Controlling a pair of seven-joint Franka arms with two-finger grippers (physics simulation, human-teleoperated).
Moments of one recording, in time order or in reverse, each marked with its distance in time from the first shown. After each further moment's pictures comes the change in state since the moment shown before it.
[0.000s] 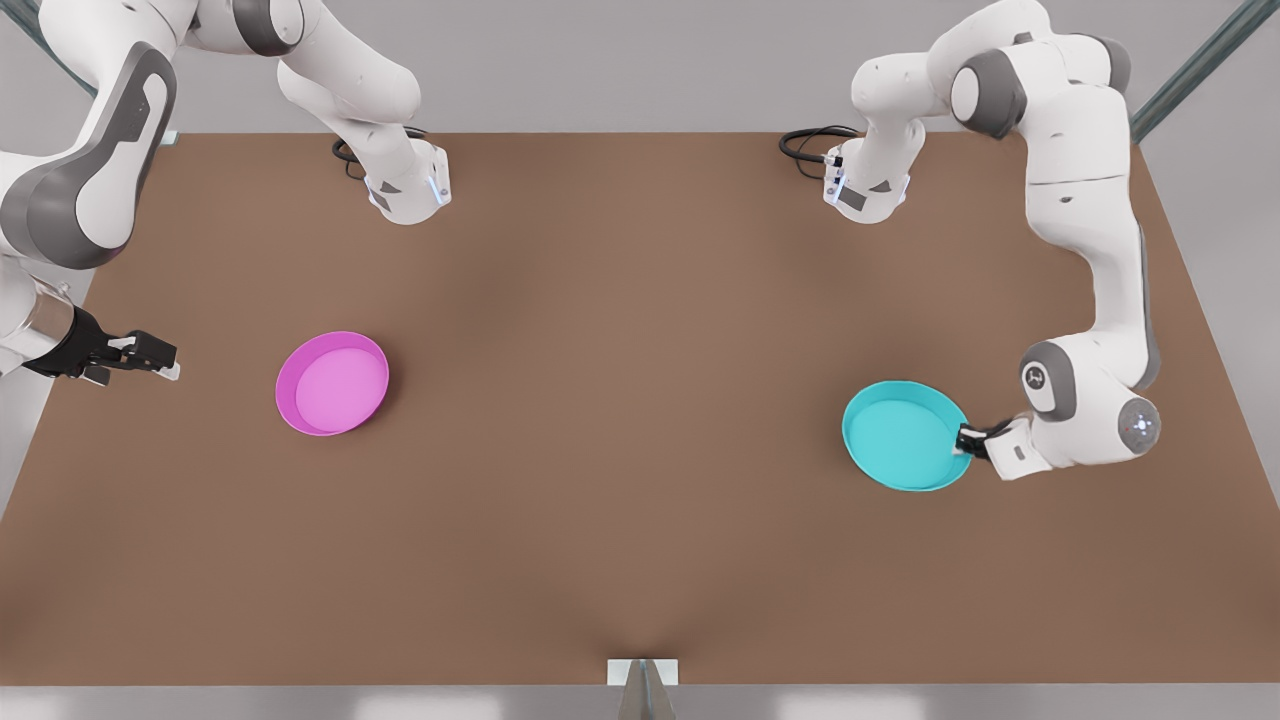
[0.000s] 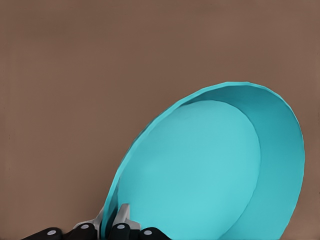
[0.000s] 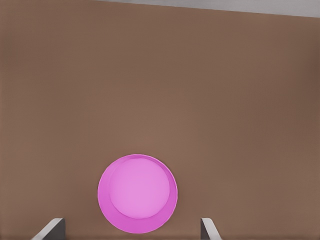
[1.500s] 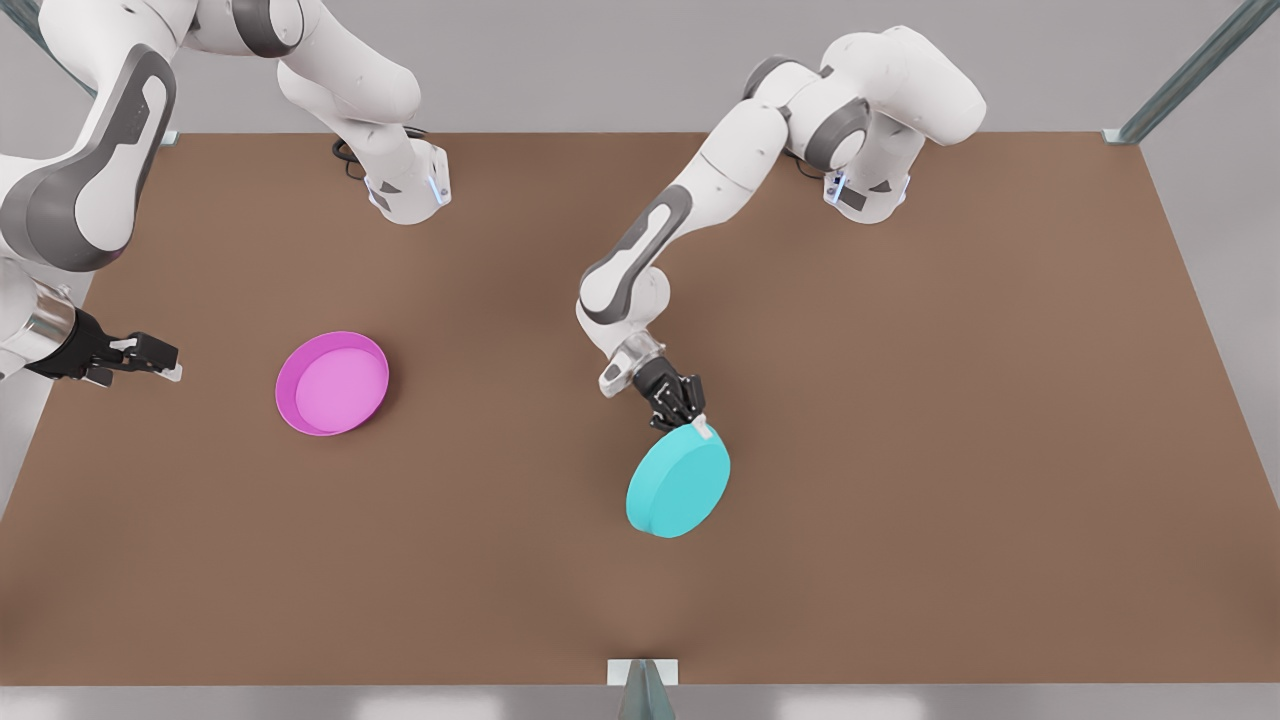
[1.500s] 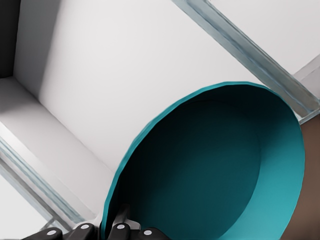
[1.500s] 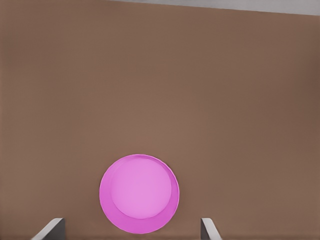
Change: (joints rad) left arm -1.074 0.474 0.054 0.265 1.685 -0.434 -2.173; right arm -0.001 0.005 0.000 0.000 0.008 -0.001 -0.002
